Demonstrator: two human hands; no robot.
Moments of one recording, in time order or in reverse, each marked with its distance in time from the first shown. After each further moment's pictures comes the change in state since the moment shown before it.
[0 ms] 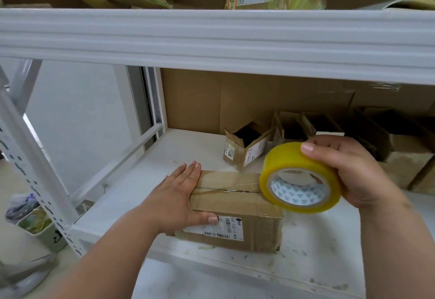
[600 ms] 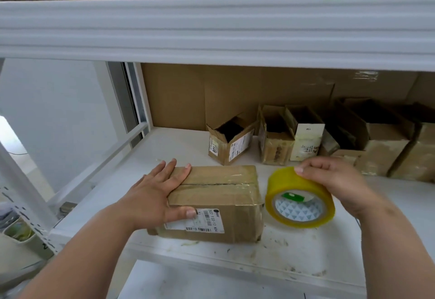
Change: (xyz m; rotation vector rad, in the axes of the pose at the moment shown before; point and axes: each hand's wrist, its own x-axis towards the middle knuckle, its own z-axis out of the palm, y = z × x) left_hand 0.000 0.002 -0.004 0.030 -0.063 -0.010; right_hand -0.028 0.036 -0.036 -0.250 0.081 0.293
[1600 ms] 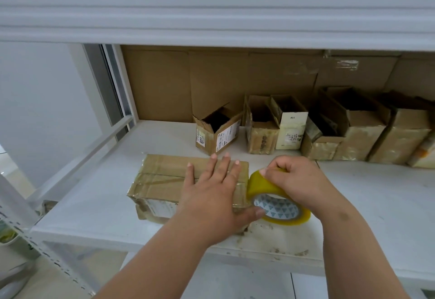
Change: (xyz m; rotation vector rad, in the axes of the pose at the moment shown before) left_hand -0.003 0.144 0.026 0.187 0.150 0.100; right_hand -0.024 -0.009 0.036 -0.268 0.062 0.083
